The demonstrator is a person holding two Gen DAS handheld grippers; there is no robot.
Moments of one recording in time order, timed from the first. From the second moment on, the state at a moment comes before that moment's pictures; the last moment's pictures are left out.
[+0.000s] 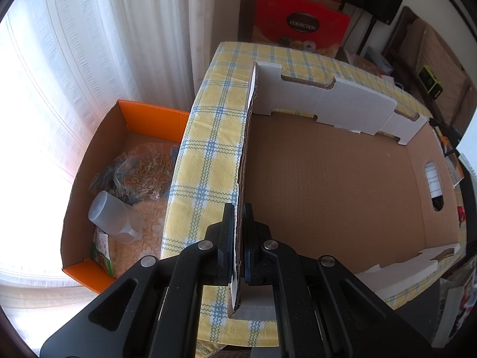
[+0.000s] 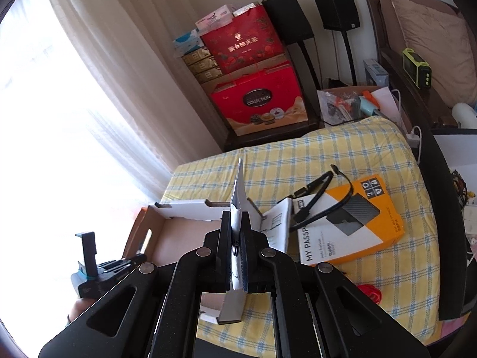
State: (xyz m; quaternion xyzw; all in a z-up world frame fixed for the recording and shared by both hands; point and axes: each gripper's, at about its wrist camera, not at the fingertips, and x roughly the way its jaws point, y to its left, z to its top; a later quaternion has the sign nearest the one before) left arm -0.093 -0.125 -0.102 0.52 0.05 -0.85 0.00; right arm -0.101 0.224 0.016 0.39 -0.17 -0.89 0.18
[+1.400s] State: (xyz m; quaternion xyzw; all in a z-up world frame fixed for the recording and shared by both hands) left arm -0.092 -0.126 -0.102 0.52 0.05 -0.85 0.00; right arm -0.169 0.129 -0.072 0.51 -0.01 -0.83 0.24
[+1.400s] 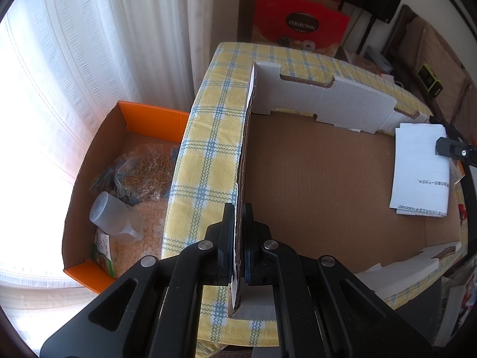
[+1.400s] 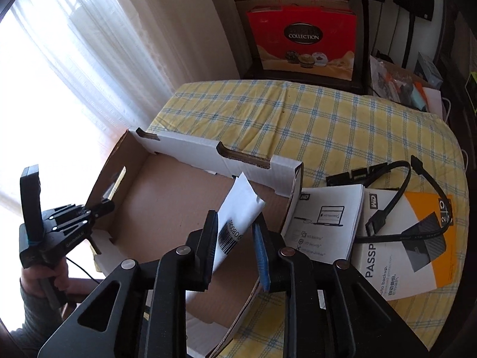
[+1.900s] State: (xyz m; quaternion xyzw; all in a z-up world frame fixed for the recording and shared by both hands) left arm -0.092 -0.127 -0.102 0.52 0.04 -0.85 0.00; right arm -0.153 0.172 -0.042 0.48 -0.02 -0.86 0.18
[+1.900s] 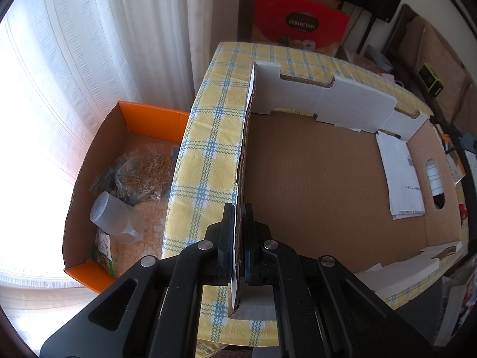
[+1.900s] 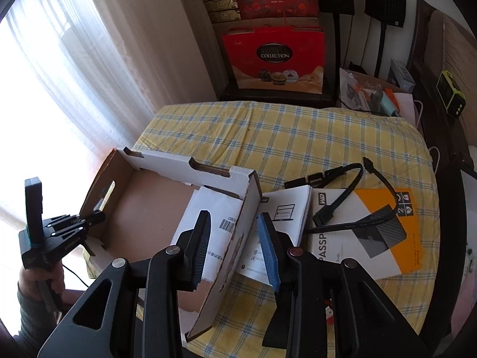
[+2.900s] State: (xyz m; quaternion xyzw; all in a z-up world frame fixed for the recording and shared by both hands) left arm -0.093 -0.127 -0.104 0.52 0.04 -0.85 0.01; right arm -0.190 0.293 -0.061 0.49 -0.14 -0.86 0.04
